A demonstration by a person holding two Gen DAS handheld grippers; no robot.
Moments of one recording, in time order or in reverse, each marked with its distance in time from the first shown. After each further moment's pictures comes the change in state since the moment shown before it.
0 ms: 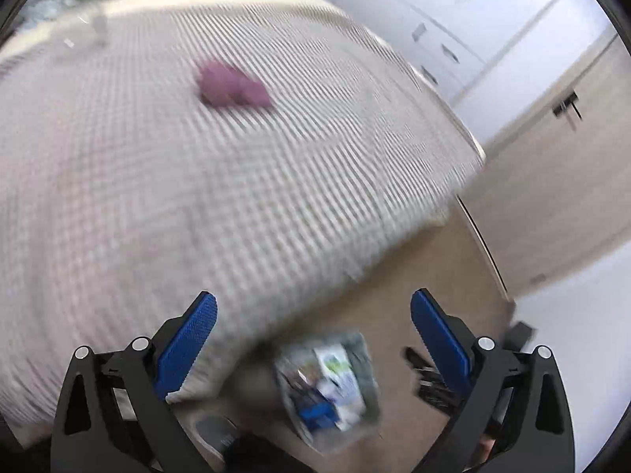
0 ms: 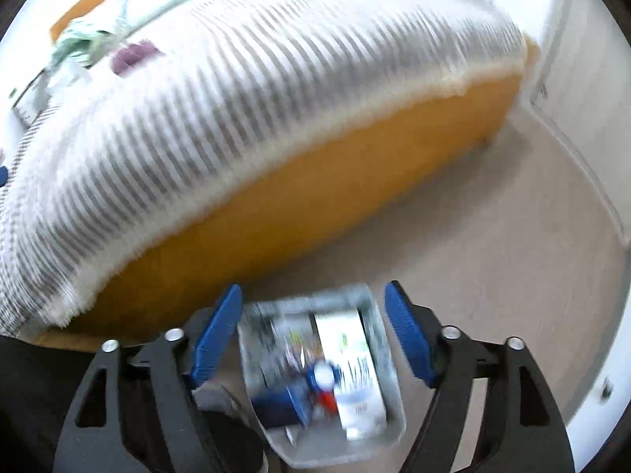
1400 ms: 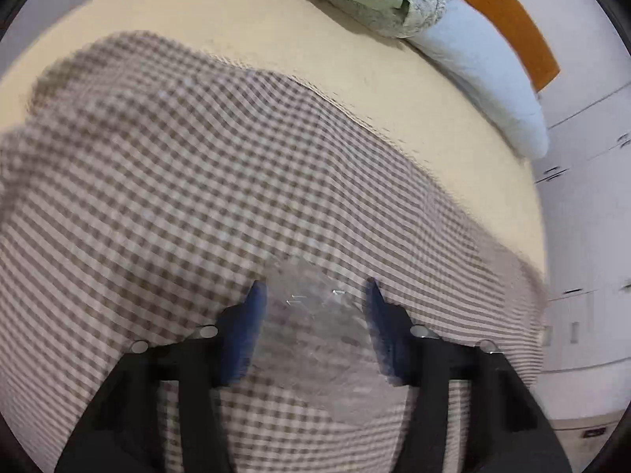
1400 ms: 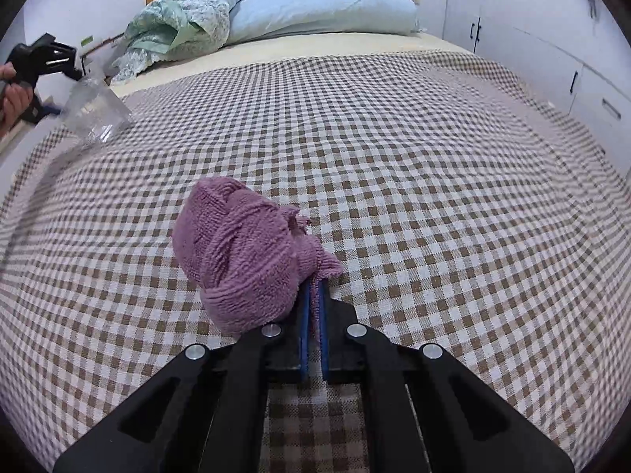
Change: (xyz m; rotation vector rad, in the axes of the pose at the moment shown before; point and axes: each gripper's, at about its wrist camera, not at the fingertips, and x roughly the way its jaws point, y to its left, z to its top) left arm 0.000 0.426 0.371 -0.738 -0.155 0.241; right arm 0.176 0.225 0.302 -0.357 -0.183 0.136
